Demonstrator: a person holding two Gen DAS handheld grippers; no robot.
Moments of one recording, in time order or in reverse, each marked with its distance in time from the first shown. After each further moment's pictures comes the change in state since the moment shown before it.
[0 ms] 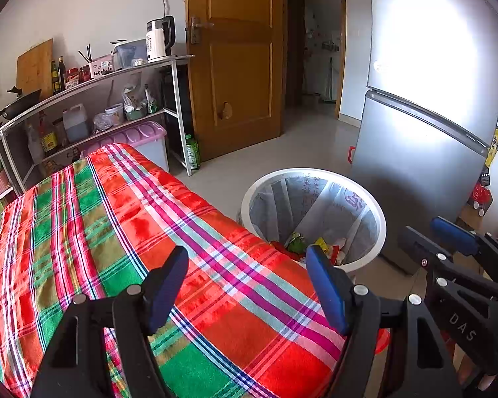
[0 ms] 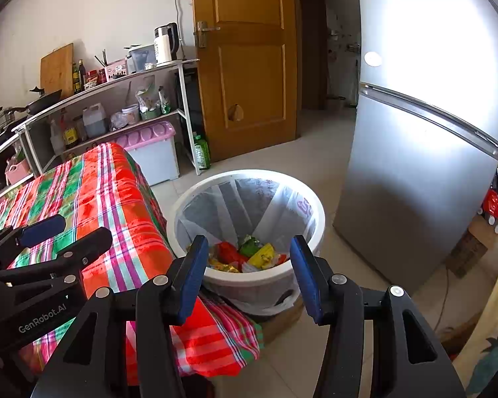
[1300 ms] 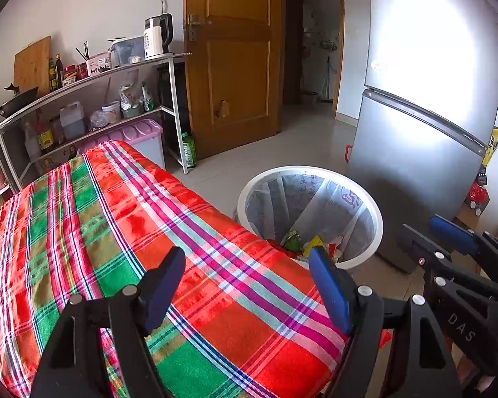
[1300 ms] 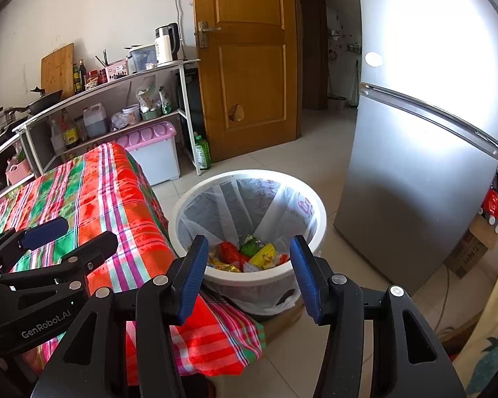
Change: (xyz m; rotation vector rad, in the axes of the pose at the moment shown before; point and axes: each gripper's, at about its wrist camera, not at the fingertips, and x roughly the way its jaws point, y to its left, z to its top) left arm 0.001 0.002 -0.003 -0.006 0.009 -0.019; right arm 0.000 0.001 0.002 0.000 0.000 0.002
